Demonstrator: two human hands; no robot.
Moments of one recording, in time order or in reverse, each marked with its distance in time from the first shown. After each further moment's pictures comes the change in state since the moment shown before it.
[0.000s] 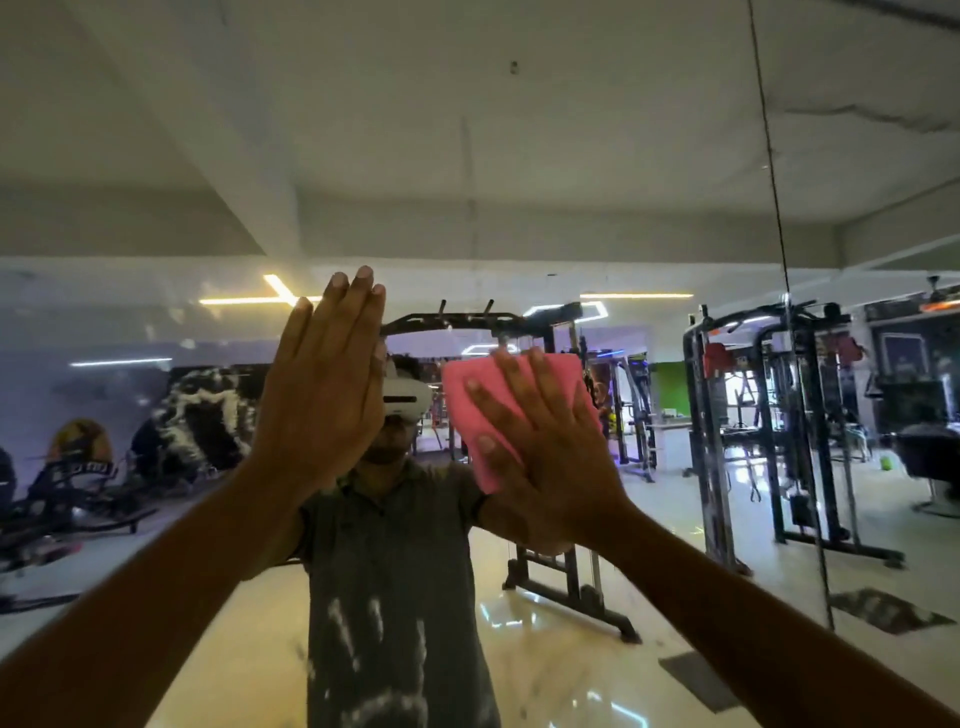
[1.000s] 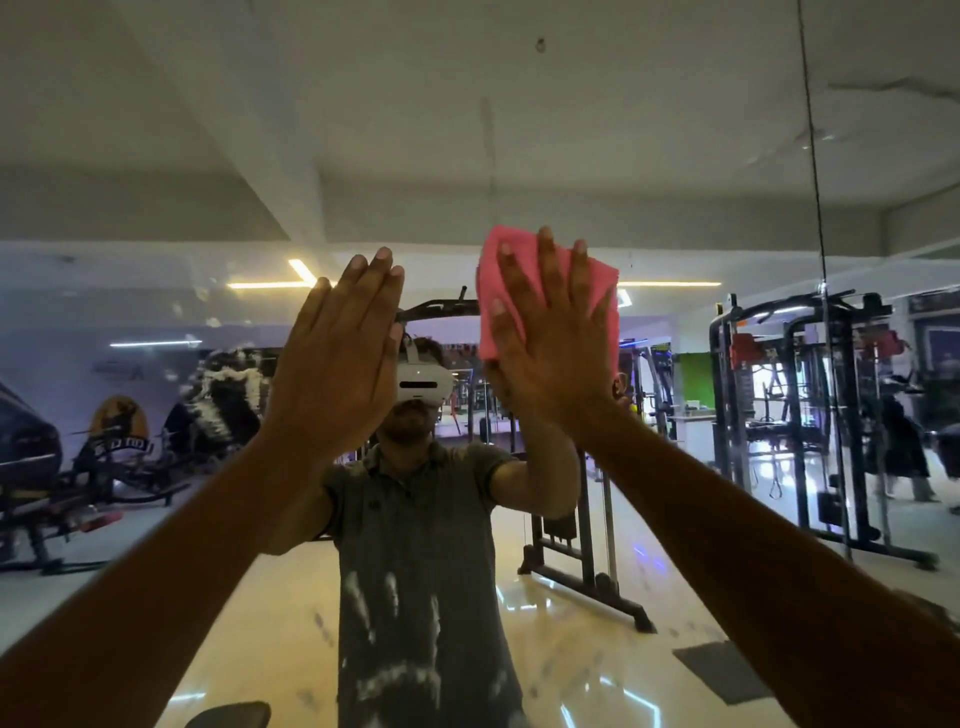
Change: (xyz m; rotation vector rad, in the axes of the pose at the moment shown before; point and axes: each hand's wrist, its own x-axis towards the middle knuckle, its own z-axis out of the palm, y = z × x) left_hand -0.001 -0.006 -0.003 -0.032 0.014 0.045; right_hand 0.092 0.005 -0.021 -0.036 0.080 0.264
